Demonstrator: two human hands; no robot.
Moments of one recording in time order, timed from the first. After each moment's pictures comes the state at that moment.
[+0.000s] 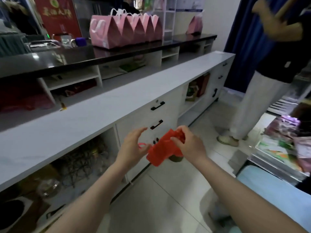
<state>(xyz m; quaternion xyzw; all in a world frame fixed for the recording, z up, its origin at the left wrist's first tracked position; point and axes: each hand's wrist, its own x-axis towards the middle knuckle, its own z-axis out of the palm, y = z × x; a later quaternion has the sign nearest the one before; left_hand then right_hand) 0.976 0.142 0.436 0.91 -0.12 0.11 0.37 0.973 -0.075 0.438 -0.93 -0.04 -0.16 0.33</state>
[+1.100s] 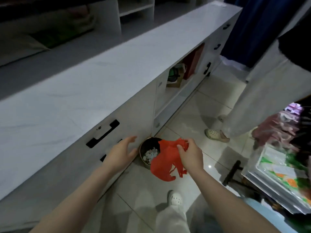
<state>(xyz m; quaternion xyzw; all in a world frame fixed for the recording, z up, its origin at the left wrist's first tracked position) 1.431 -0.081 0.305 0.93 -0.11 -0.15 0.32 1.387 -0.329 0.271 -0.89 0.25 -0.03 0.39</state>
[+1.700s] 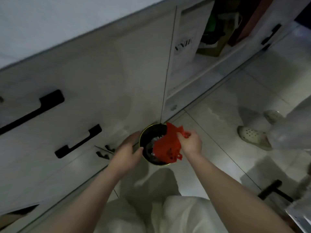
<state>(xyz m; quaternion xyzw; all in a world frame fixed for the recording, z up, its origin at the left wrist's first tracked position) 1.522 -0.190 0.068 0.91 0.06 -0.13 0.39 1.583 -0.405 -0.003 -0.85 0.26 0.12 0.44</state>
